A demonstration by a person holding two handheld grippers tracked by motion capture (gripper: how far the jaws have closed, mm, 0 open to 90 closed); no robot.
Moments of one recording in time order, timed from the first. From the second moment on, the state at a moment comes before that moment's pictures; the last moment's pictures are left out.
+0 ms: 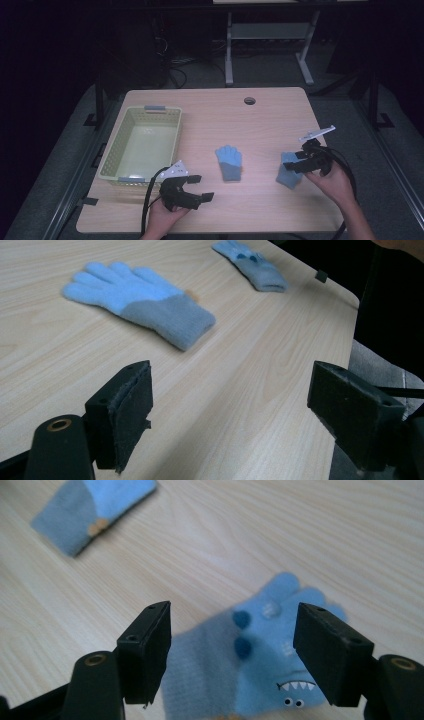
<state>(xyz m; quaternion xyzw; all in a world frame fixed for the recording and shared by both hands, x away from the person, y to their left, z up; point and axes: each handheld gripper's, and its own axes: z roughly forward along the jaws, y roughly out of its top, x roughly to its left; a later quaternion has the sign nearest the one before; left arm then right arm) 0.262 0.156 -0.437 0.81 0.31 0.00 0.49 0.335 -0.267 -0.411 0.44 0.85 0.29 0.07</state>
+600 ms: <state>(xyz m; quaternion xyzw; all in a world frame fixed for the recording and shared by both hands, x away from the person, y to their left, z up) 0.262 0.154 -0.438 0.82 0.31 0.00 0.49 0.345 -0.281 -0.435 0.47 0.84 0.25 0.06</state>
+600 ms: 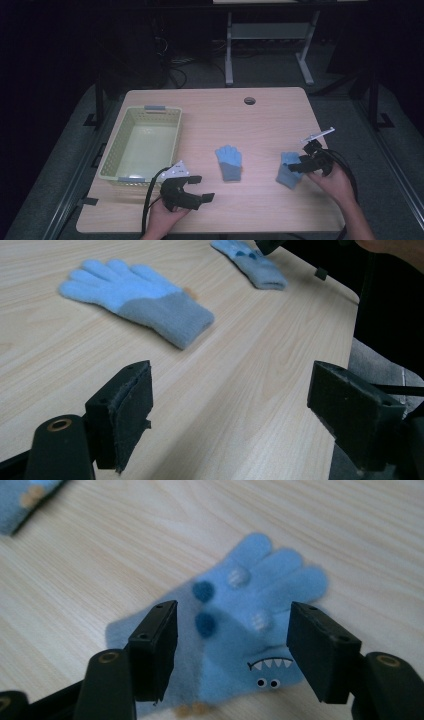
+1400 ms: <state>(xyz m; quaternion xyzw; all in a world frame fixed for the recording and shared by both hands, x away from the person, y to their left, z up) 0.261 0.153 -0.439 0.82 0.31 0.00 0.48 0.342 -0.272 -0.449 0.46 0.86 0.21 0.09</state>
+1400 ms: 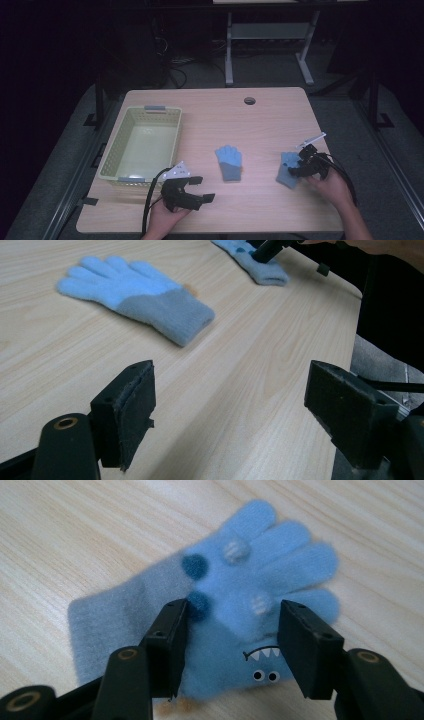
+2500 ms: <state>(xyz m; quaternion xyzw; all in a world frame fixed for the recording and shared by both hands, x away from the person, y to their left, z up) 0.258 0.154 -0.436 0.82 0.31 0.01 0.48 0.342 -0.266 -0.448 0.44 0.87 0.21 0.08</state>
